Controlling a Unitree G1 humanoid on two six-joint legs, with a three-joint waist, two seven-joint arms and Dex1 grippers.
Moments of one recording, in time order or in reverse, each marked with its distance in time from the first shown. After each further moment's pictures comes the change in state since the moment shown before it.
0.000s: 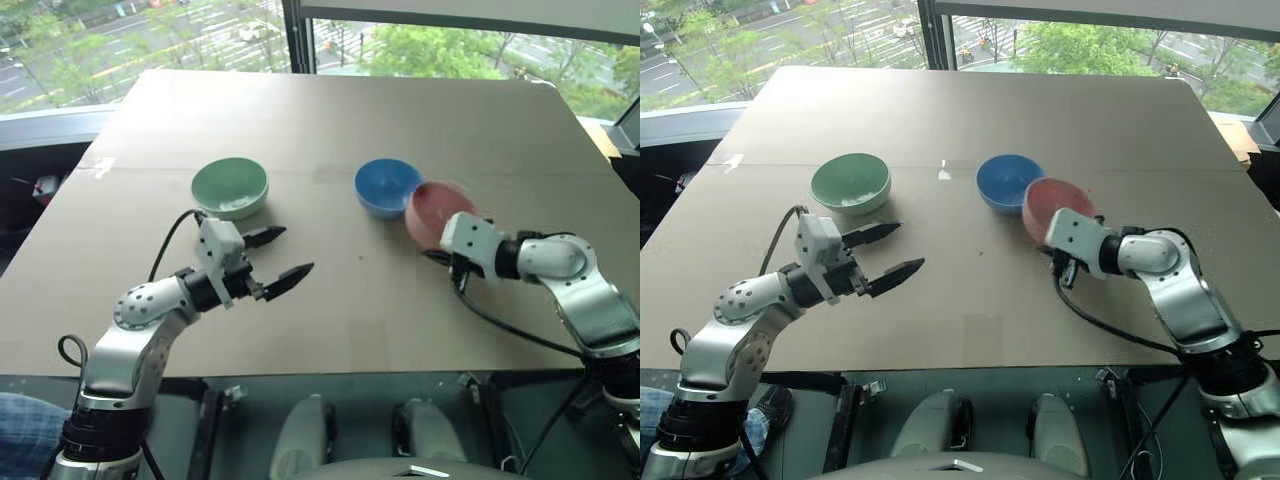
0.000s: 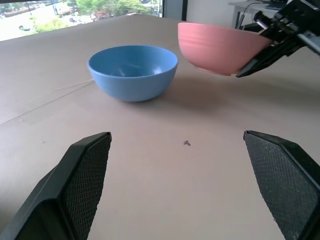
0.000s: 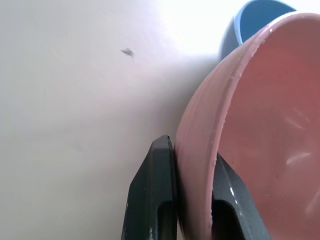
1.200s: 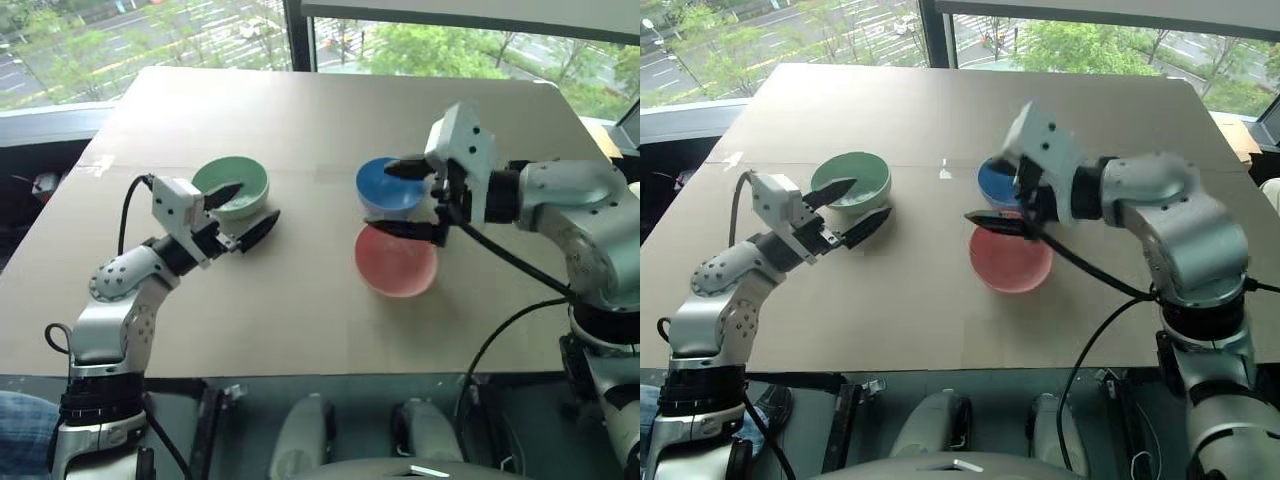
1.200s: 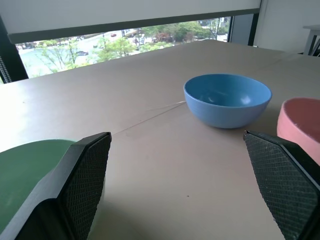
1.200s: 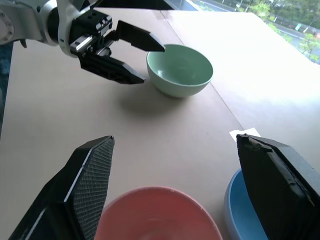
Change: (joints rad) left arm -0.171 -0.002 0.085 0.123 0.030 -0.006 0.122; right arm -0.435 0.186 -0.307 -0.094 0.375 0.568 0.072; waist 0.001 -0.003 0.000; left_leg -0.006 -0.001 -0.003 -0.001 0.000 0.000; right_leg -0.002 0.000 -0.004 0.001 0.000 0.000
